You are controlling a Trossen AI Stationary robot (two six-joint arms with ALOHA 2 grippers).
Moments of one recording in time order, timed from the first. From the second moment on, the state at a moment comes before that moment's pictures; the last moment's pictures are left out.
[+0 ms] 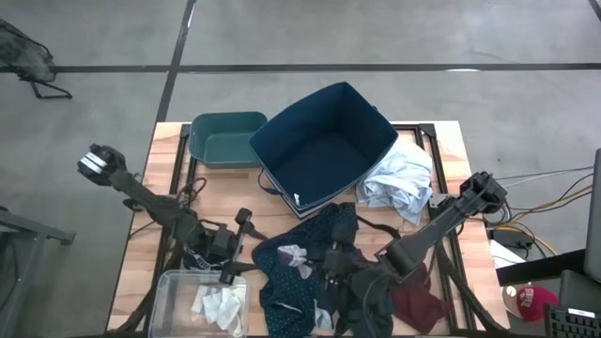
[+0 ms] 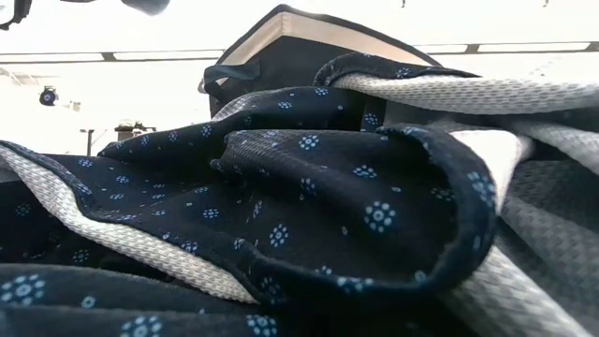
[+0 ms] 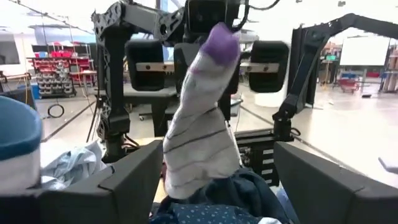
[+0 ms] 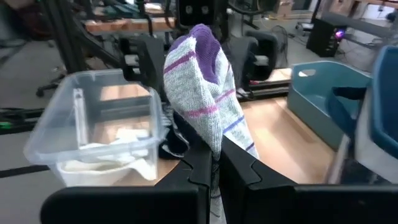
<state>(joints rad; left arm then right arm) -0.58 1.19 0.49 0.87 -0.35 0.03 0.62 1.76 1.45 -0.08 0.80 0.34</state>
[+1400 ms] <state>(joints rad) -0.56 1.35 0.66 0.80 -0.23 0.07 0.60 1.81 1.44 0.03 0.78 0.27</state>
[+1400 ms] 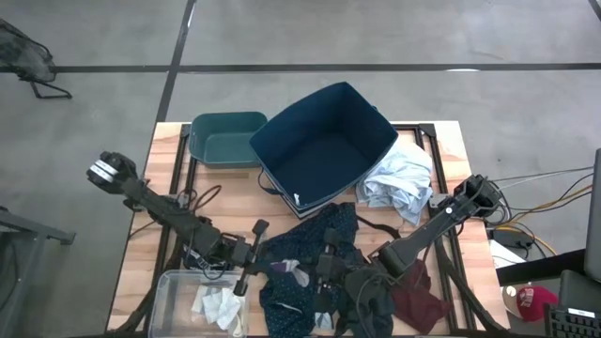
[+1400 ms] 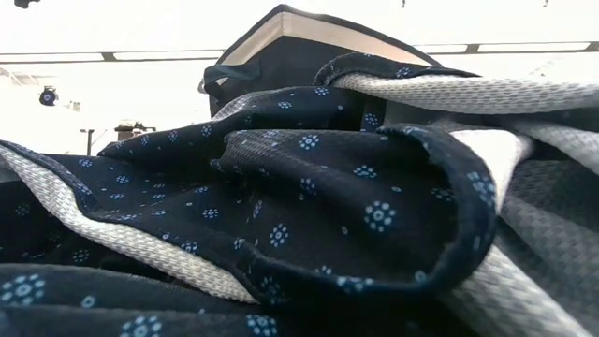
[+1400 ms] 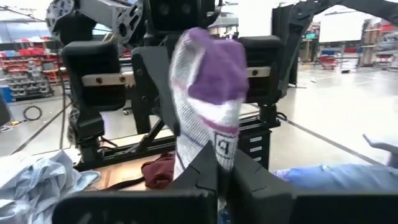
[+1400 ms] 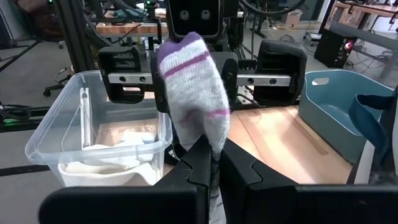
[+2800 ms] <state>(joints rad) -0.70 0.79 0.51 -0.08 0.36 -0.52 0.62 1.81 1.34 -0.01 0.73 0.39</state>
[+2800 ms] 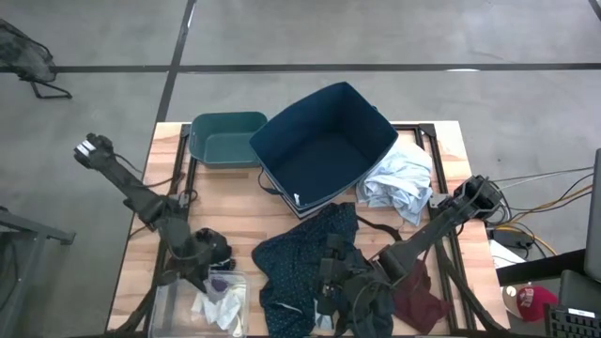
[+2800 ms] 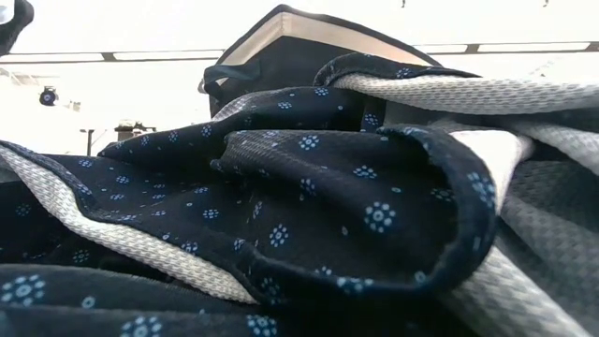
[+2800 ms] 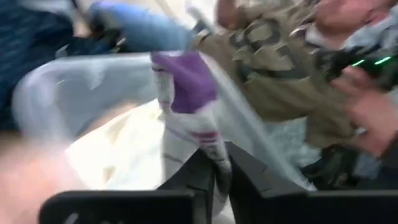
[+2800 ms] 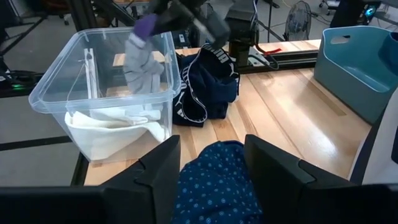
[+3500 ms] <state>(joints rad) -0.74 0.81 0.51 -0.02 0.31 -0.46 0.62 1.81 1.32 -0.01 0.73 0.39</state>
